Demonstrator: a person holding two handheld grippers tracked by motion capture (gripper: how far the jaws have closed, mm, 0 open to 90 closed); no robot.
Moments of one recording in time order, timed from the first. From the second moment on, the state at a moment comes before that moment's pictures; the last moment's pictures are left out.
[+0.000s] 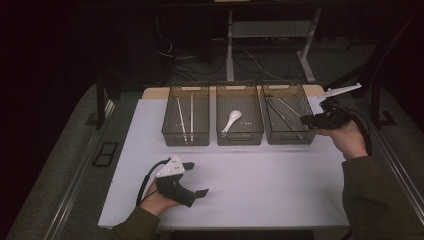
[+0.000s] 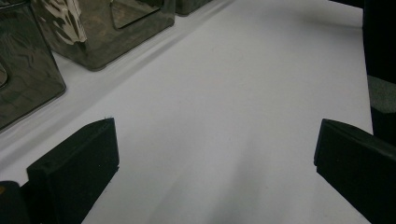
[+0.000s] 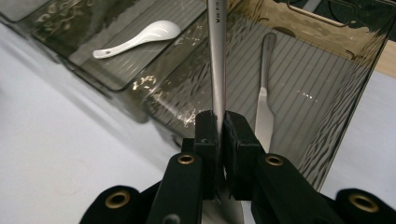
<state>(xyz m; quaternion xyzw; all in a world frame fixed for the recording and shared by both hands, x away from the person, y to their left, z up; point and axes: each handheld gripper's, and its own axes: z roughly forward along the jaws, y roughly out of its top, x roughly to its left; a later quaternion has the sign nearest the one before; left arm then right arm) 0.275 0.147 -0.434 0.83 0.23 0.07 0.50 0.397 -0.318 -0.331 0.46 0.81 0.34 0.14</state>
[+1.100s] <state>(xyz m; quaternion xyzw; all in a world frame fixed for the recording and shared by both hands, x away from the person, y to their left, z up) 0.275 0.148 -0.434 0.83 0.23 0.07 0.50 0.471 -0.300 -0.394 0.51 0.81 0.26 0.12</state>
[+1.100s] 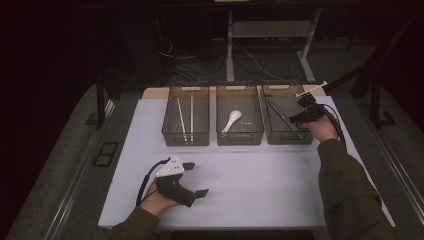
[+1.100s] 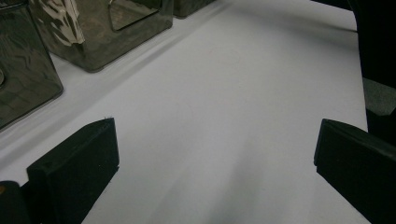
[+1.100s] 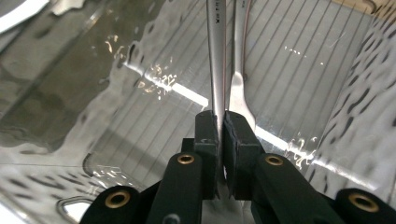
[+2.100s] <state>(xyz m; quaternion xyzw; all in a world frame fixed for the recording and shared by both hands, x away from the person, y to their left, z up) 0.276 0.148 -0.434 0.83 0.23 0.07 0.50 0.481 -0.297 -0.406 0.52 0.82 0.22 0.11</state>
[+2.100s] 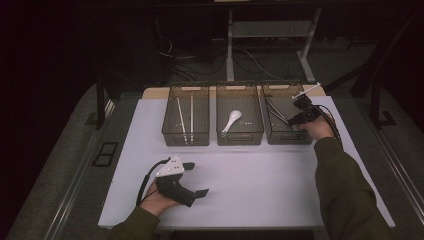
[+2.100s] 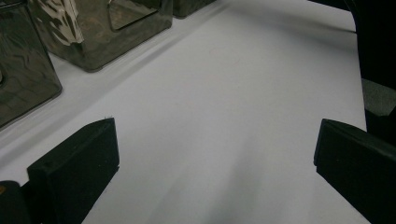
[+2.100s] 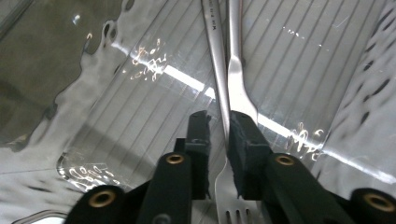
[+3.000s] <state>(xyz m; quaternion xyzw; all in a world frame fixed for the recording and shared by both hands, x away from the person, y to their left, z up) 0.276 0.149 -0.433 0.83 0.24 0.07 0.50 0.450 -0.309 -0.365 0.50 0.78 0.35 0.14</state>
